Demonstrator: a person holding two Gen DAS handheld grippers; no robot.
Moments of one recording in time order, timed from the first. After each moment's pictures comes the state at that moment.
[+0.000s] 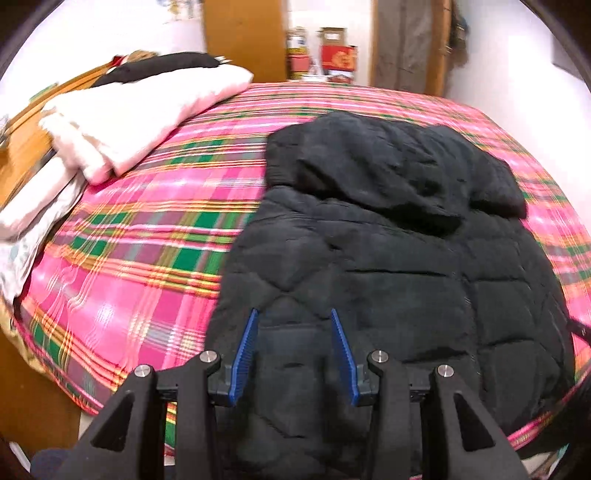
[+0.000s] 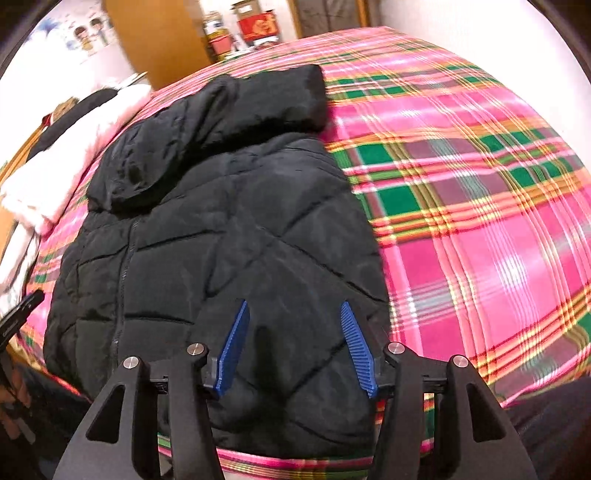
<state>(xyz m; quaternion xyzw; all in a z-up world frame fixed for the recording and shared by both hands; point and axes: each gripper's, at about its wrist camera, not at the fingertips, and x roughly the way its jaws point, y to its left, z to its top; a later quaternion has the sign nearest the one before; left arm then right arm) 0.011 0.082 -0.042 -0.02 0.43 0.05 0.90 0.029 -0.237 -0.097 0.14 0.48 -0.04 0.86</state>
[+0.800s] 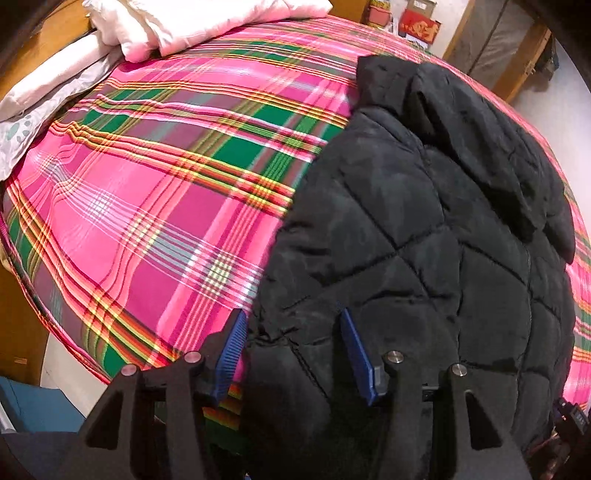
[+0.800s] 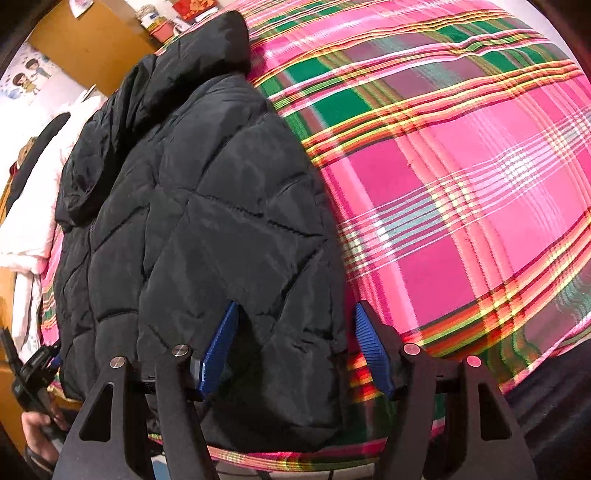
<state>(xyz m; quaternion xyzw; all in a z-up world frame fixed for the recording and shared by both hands) 0.028 0.145 -0.115 -0.15 0.54 0.11 0.82 0.019 -0.274 -0.144 0.24 0.55 -0.05 0.79</state>
